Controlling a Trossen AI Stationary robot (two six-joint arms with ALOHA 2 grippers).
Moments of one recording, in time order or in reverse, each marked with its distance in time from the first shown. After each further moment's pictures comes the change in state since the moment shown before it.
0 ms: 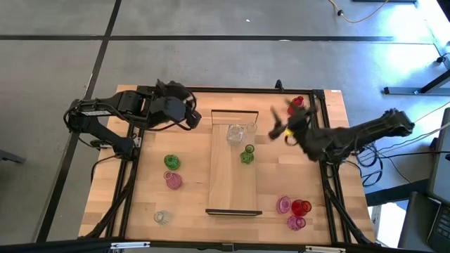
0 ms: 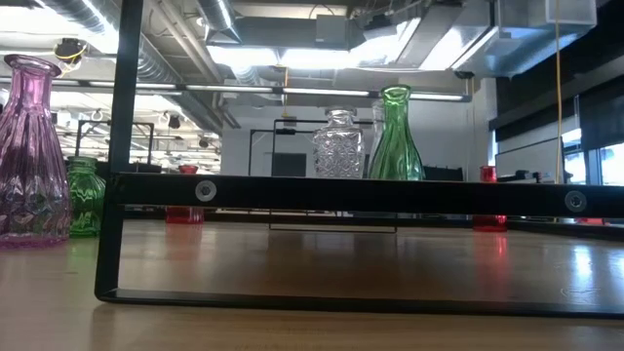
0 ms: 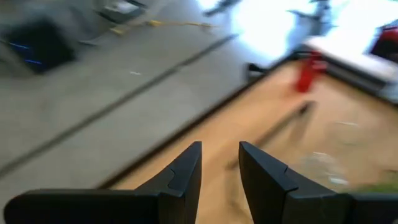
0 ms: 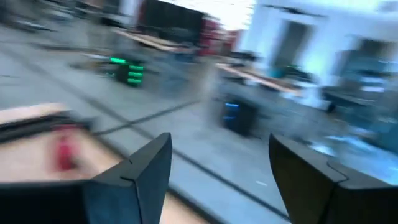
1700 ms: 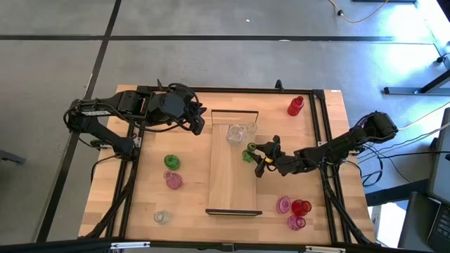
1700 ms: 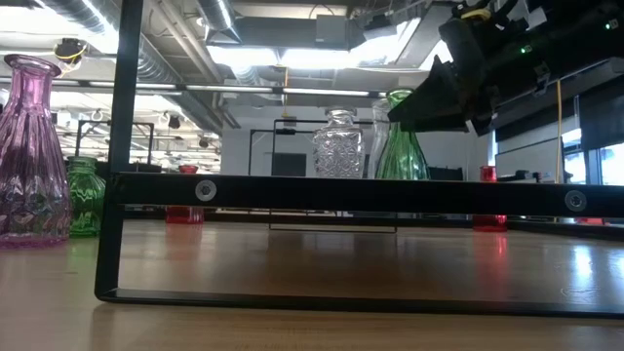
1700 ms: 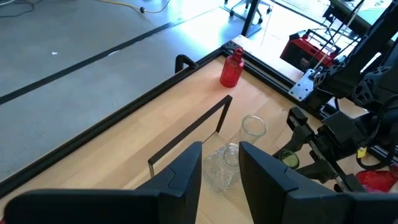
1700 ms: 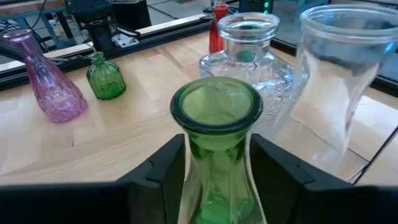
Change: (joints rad) left arm -0.003 0.000 0.000 0.167 0.281 -0.028; right arm 0.056 0.331 -0.394 0.366 -0.583 0.608
